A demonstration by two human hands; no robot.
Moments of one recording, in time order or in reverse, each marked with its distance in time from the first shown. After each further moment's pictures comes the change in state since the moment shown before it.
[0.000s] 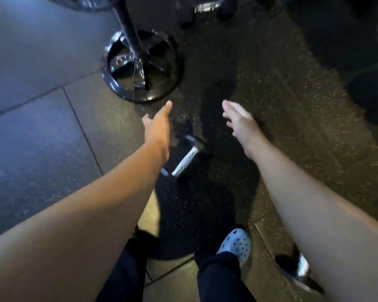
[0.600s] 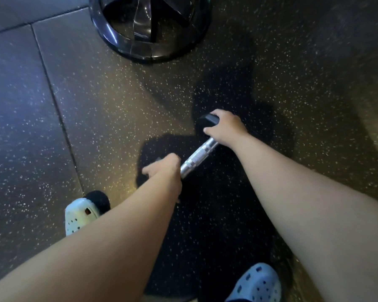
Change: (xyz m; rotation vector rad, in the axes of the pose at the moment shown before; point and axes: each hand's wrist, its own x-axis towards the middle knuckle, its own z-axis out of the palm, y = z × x) left_hand 0.162 -0.182 -0.036 0.094 0.415 -0.526; right_hand 0.162 0.164 0.121 -0.813 -0.159 -0.058
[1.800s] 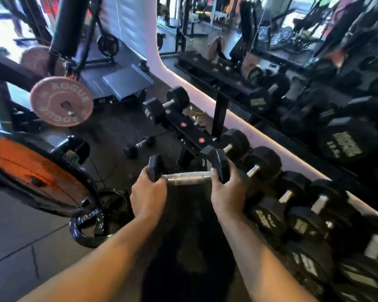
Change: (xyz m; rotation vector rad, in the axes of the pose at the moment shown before) left_hand -0.739 0.111 -0.075 0.179 -0.136 1.369; right_hand -0.445 -0.122 -0.593 0.652 1.143 -0.166
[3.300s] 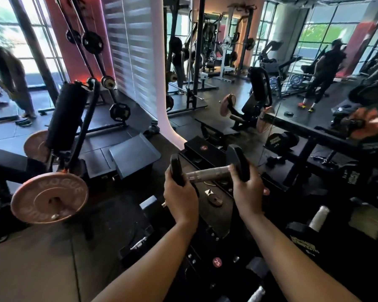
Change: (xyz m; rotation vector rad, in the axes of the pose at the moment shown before) left_hand 0.450 0.374 0.252 -0.461 0.221 0.258; right_hand 0.610 -0.116 0.216 0.321 0.014 -0.210
